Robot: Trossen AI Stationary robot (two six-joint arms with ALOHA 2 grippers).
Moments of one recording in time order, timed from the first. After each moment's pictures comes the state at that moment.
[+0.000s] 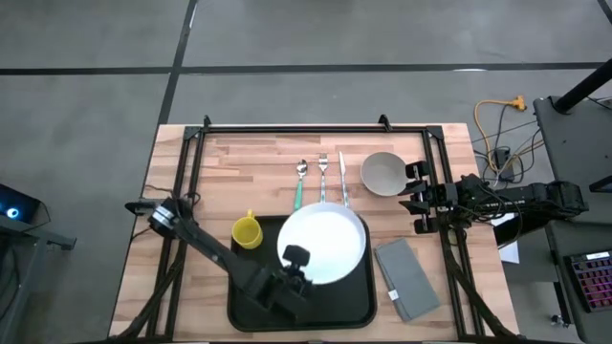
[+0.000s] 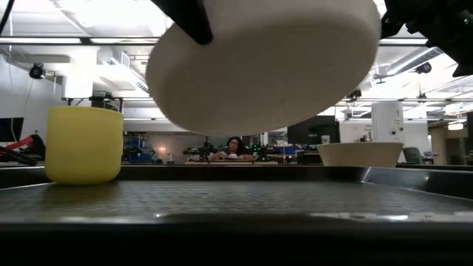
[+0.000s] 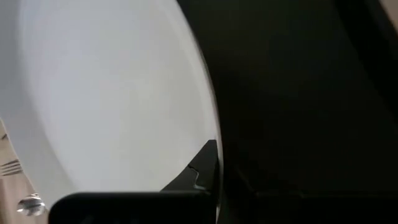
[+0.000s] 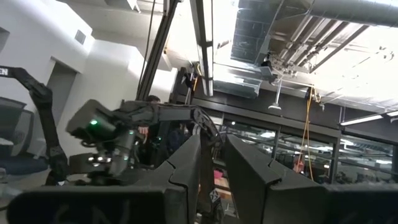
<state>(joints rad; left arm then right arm) -0.59 2.03 1.82 -1.02 -0.44 -0.13 -0.11 0.65 0.01 1.21 -0.32 -0.06</state>
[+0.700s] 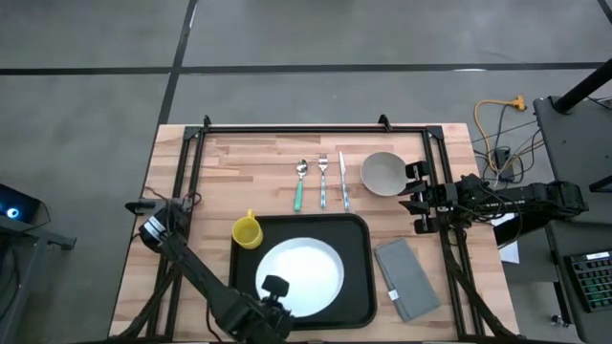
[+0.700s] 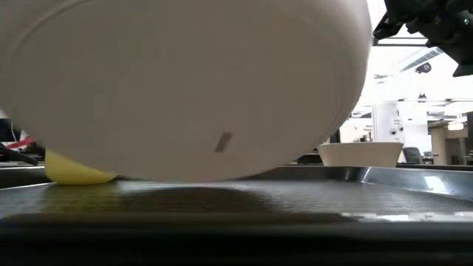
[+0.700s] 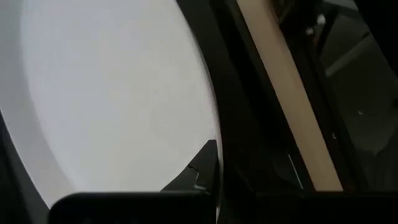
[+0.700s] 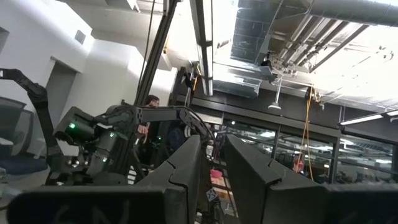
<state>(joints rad) -0.77 2.04 1.79 -1.01 -0.30 -0.36 -0.11 0.65 0.01 1.20 -0.32 -0.06</state>
